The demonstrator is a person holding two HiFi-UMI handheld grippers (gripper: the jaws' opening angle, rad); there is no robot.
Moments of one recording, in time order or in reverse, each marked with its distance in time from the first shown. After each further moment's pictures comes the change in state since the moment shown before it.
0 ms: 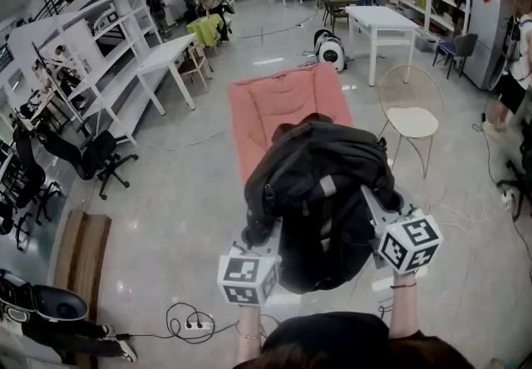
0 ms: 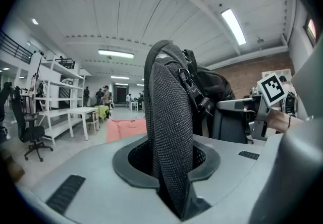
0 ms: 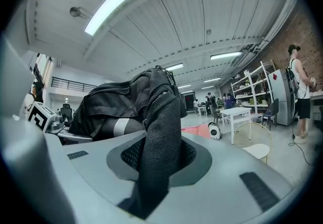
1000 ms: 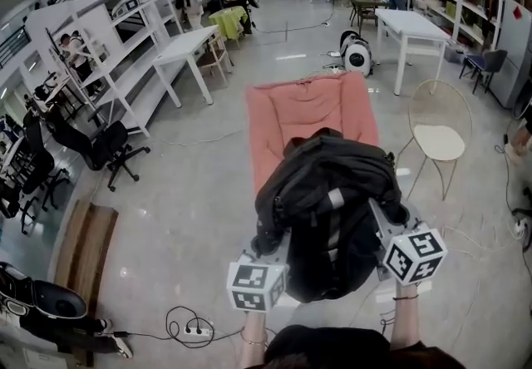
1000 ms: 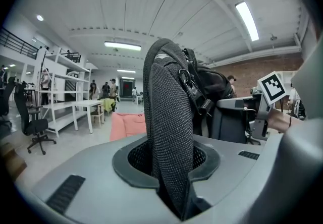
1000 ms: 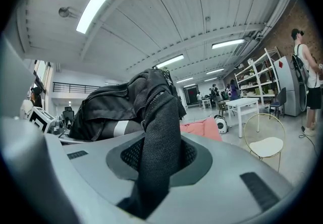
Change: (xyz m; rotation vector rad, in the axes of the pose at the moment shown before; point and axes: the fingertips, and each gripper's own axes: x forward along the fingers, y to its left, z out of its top) left arm 0.106 0.071 -0.006 -0.059 0.065 0.057; right arm 0.135 -0.044 -0.013 0.057 0.061 0.054
